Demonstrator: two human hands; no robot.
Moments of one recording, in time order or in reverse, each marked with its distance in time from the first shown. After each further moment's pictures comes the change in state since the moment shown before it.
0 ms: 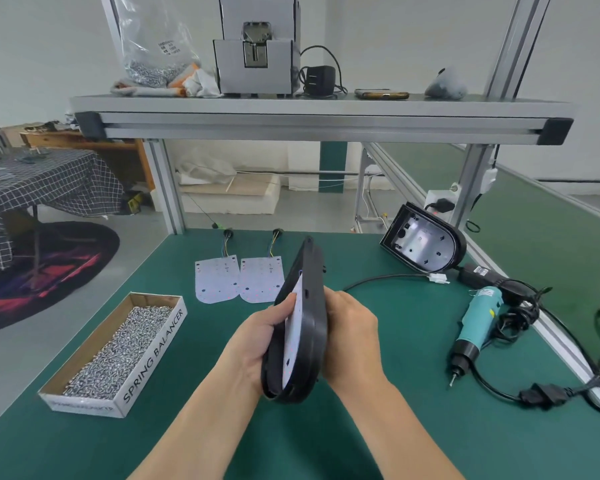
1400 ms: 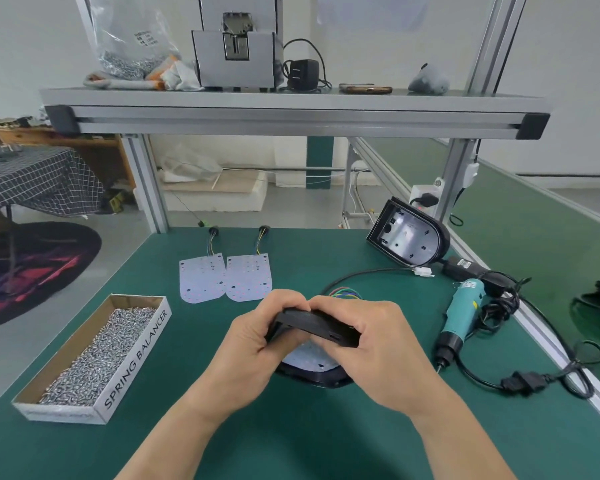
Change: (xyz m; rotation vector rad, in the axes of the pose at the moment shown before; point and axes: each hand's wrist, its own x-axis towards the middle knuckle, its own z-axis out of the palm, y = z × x) left_hand -0.046 -0.001 0.007 0.985 -0.247 0.914; right_hand -0.013 0.017 -0.068 0.212 -0.257 -0.248
